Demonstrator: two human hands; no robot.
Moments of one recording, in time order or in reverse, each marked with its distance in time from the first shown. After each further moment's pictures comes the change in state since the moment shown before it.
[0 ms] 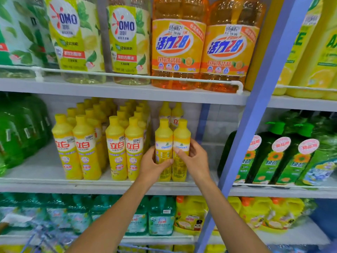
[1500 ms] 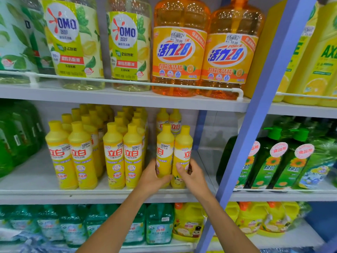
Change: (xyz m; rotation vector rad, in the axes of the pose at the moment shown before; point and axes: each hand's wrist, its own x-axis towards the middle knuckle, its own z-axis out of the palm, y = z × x) left_hand 0.011 -0.036 -0.006 0.184 -0.170 -0.098; right_hand -0.019 0.039 -0.011 -0.114 -0.101 0.064
